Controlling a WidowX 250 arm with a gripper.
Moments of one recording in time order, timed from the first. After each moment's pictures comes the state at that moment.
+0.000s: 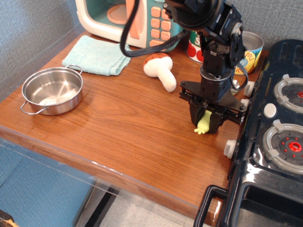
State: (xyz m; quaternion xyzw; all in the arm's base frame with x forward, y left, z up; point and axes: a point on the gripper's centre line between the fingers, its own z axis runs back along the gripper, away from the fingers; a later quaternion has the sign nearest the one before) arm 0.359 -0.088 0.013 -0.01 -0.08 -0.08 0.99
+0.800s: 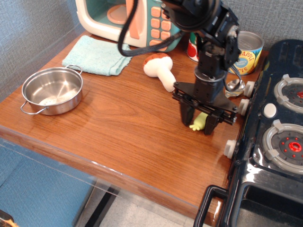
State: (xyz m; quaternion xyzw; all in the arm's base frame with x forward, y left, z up) arm 0.353 -0.073 0.018 0.01 -0.08 -0.06 1.00
